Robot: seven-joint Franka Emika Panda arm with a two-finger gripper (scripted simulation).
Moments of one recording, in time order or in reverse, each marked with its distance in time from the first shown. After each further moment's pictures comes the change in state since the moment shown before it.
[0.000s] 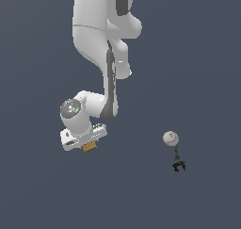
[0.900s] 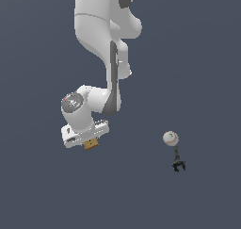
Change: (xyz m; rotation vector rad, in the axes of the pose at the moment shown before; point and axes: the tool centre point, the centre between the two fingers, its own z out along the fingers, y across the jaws) arm 0.003 -0.013 -0.027 0.001 -0.001 0.000
